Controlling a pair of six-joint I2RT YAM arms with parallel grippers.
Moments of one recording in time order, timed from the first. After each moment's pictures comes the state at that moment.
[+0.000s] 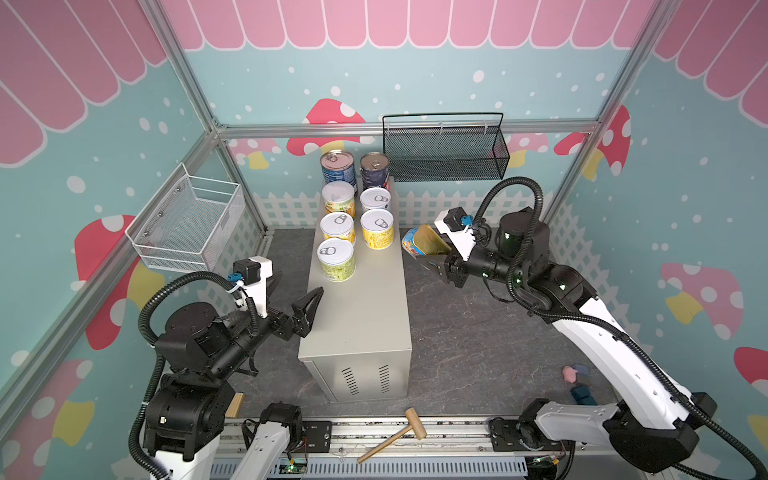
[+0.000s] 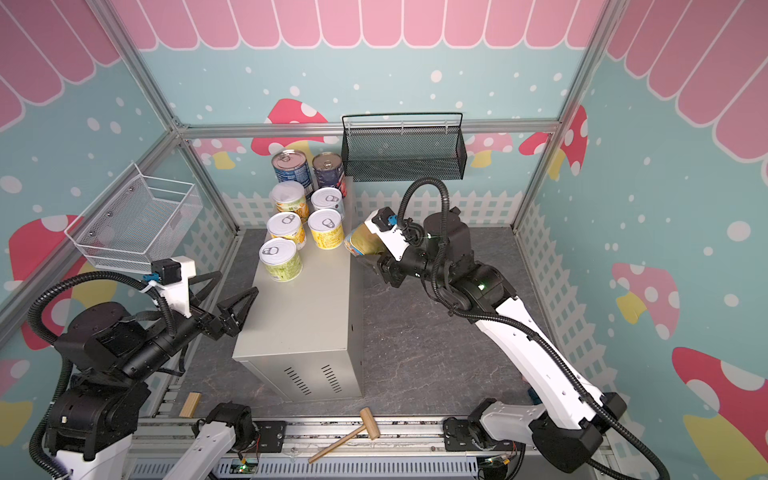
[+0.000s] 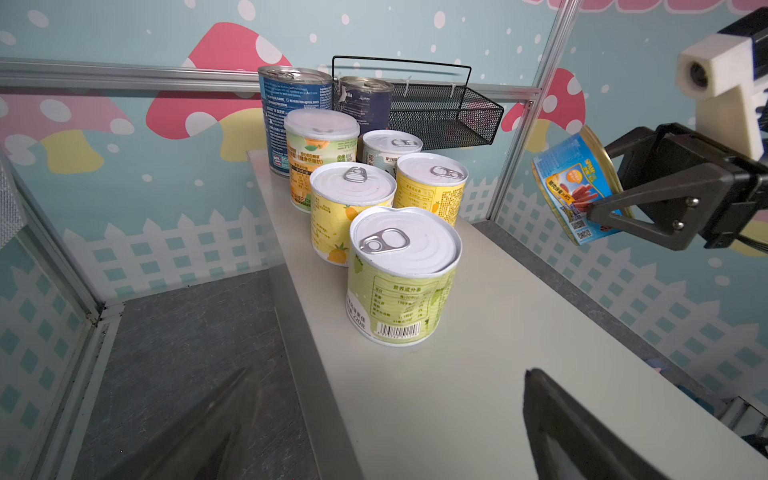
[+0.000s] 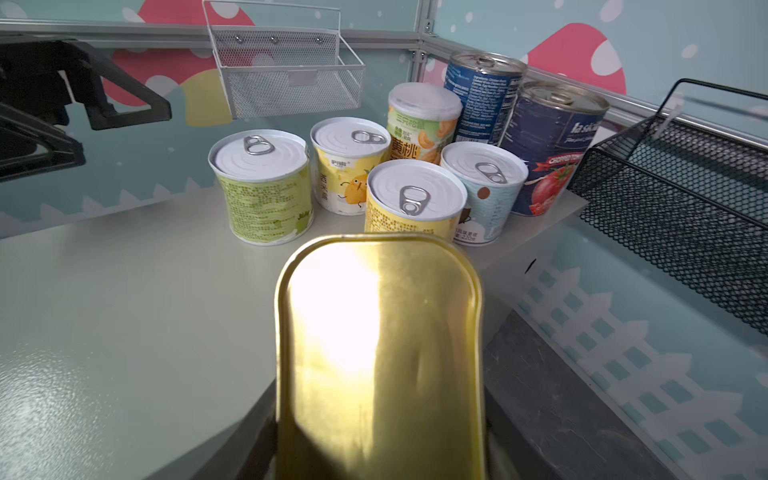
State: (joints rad) left arm -0.09 0.62 1.25 -0.79 0.38 -0.06; right arm 0.66 1.27 1.57 -0.57 -0.38 -0.23
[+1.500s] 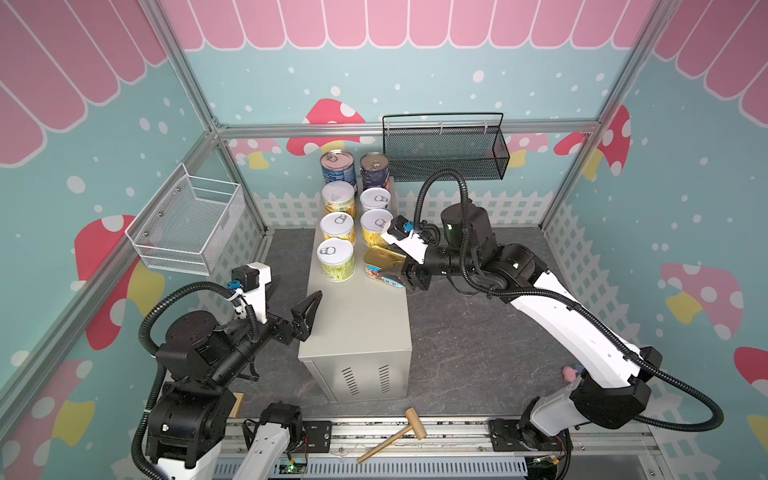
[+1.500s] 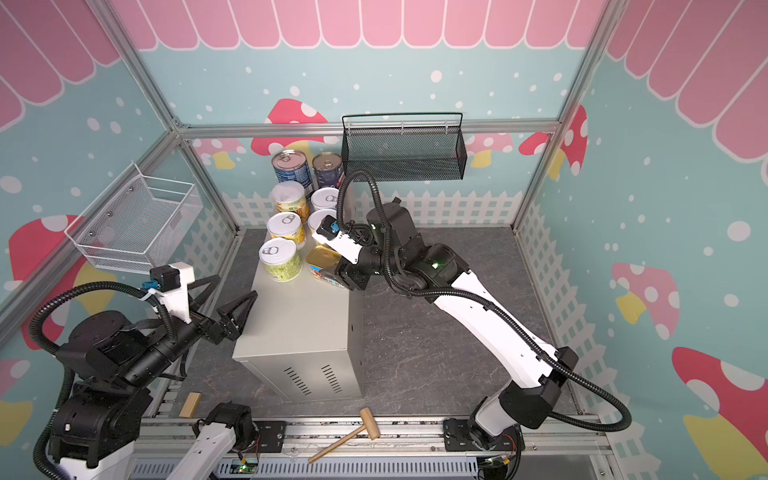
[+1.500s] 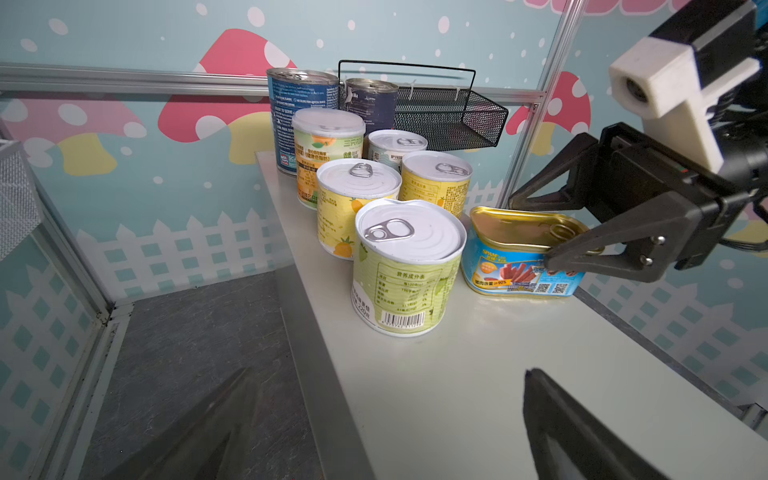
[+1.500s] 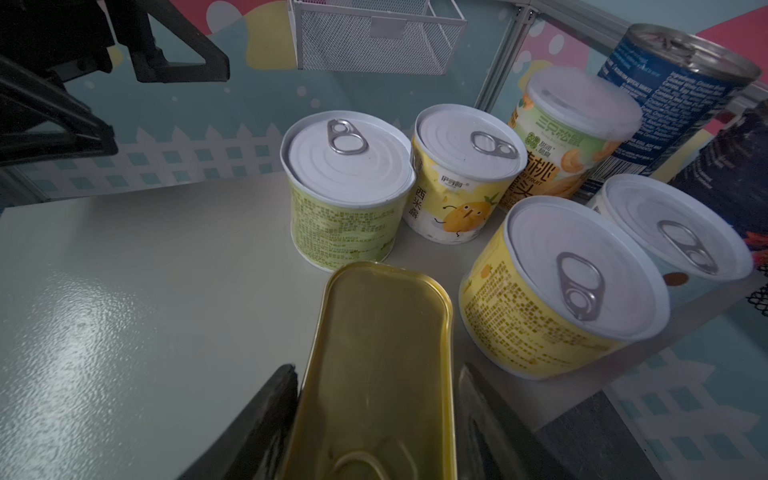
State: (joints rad) left arm -0.09 0.56 1.20 -0.77 0.36 -0.06; right arm 0.83 1.52 1.85 -0.75 -0.33 -0.34
